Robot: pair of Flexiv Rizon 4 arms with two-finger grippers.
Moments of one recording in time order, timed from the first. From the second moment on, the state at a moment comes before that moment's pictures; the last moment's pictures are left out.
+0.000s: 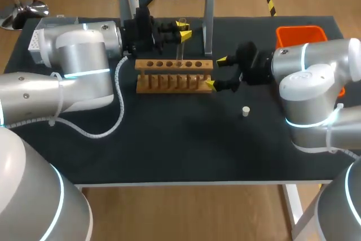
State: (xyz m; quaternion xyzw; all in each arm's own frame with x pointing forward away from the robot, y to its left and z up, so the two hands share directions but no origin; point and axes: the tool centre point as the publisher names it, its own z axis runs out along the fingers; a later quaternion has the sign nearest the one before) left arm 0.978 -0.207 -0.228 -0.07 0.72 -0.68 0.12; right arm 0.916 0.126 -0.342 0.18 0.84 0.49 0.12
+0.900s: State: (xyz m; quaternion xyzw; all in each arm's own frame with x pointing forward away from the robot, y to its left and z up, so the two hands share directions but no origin) left arm 0.983 -0.208 -0.242 -0.07 0.71 -0.69 0.14; right arm 0.916 0.126 -0.342 0.18 0.84 0.49 0.12
